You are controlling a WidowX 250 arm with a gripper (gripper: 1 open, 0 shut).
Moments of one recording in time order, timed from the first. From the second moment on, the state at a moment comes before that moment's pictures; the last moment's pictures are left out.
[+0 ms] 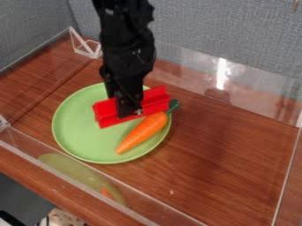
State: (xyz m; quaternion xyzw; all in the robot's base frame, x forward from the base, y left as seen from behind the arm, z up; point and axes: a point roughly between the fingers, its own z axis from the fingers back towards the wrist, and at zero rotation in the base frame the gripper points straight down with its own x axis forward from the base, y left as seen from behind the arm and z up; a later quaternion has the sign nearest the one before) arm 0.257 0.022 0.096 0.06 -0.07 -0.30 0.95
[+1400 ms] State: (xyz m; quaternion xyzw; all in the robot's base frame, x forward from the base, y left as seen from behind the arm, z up) arm 0.267 0.036 0.081 0.05 -0.07 -0.32 0.94
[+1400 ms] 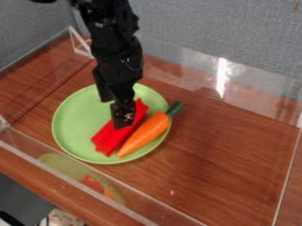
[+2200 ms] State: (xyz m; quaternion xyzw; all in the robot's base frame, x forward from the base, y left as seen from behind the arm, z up) arm 0.253 0.044 0.097 0.07 -0.08 -0.33 0.94
